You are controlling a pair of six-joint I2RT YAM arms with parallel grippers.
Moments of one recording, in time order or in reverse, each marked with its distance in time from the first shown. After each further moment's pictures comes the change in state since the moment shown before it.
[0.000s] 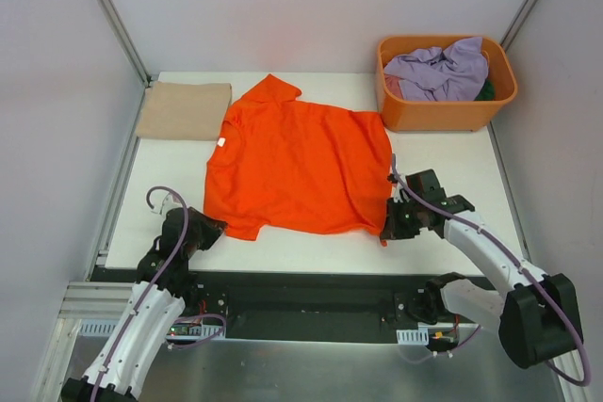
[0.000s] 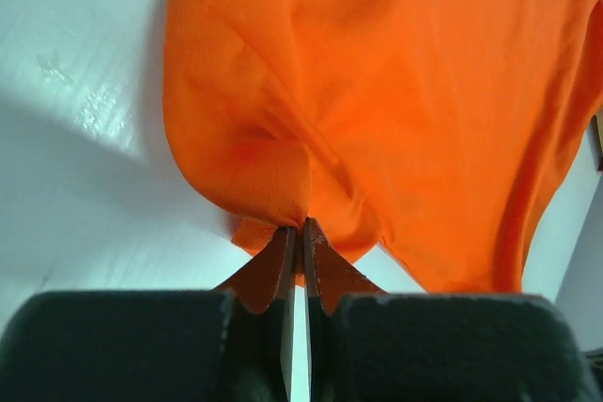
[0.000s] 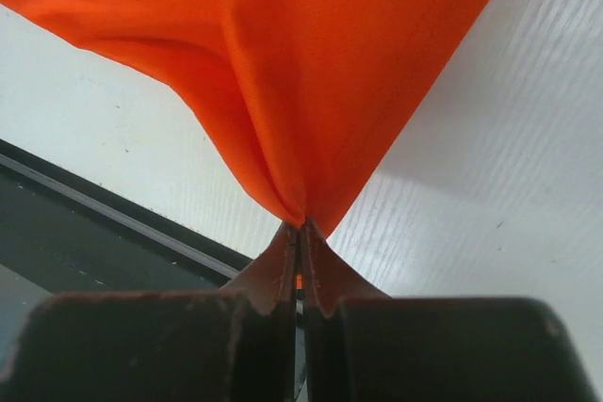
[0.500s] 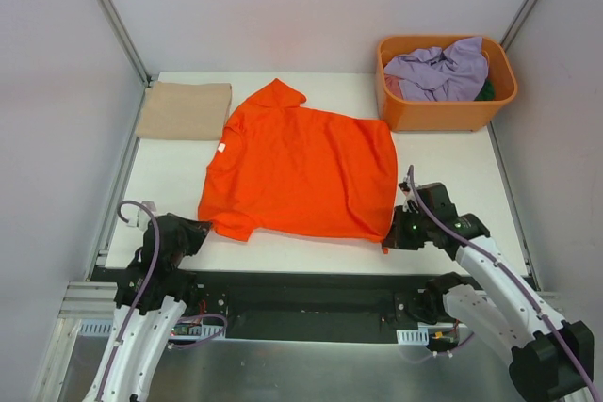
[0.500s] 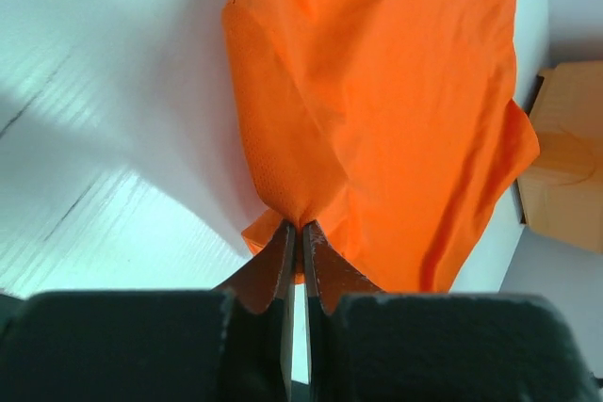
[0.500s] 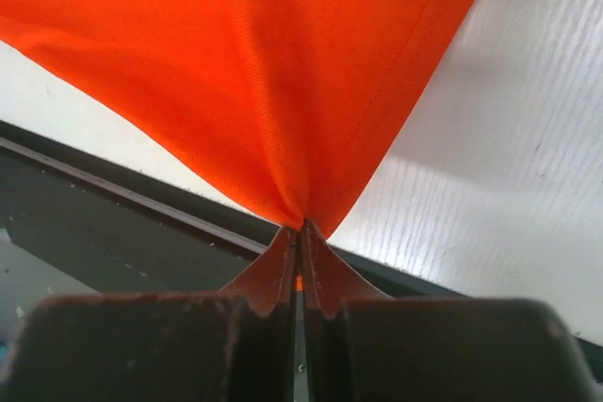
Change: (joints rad) left arm 0.000 -0.187 0.193 -0.356 -0.093 -0.159; right arm 0.029 -0.251 -0.085 -0.076 0.029 0.188
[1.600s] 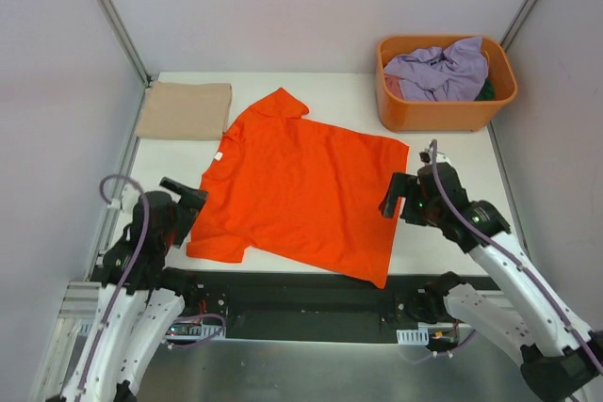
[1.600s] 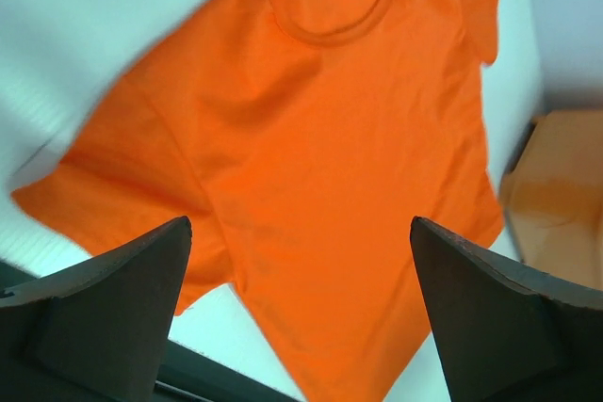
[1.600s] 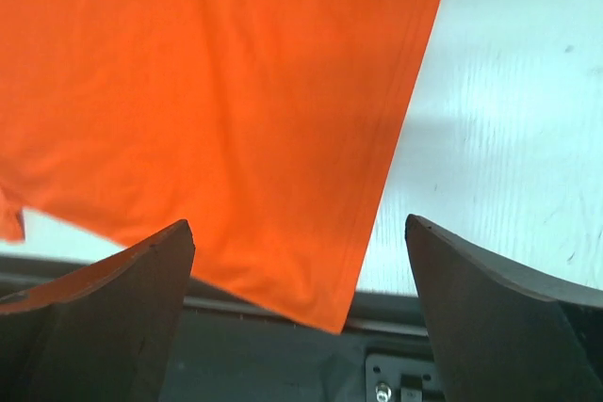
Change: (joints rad) left arm 0.000 0.172 0.299 -0.146 -0.169 -0.029; right arm 0.171 -0.084 0.271 -0.160 0.420 0.207
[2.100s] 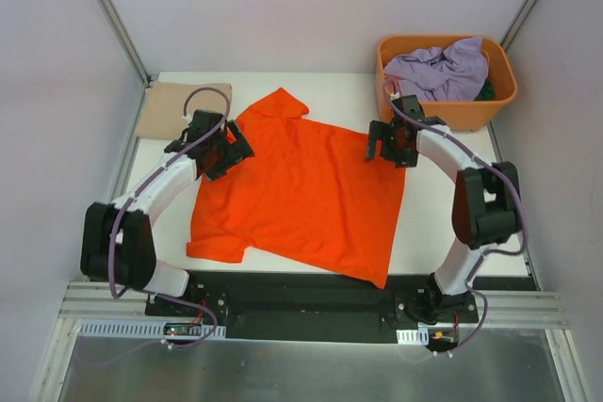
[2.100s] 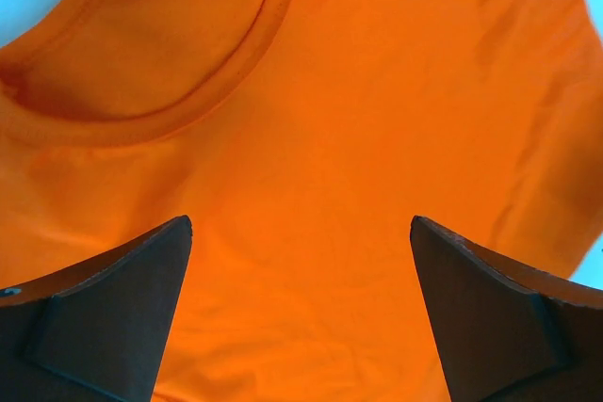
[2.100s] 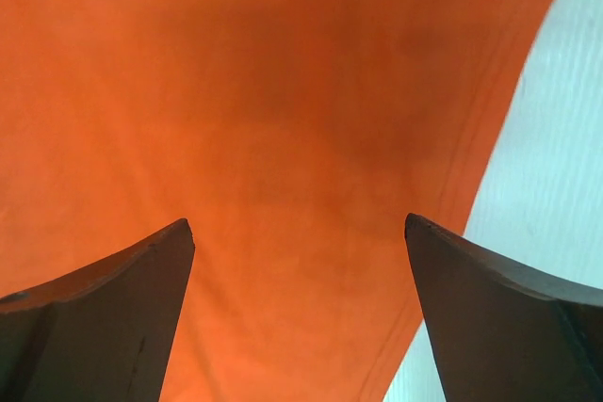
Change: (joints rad) left arm 0.000 1.078 0.312 0.544 0.296 0.418; right arm -0.287 0.962 0.440 0.314 -0.164 -0.238
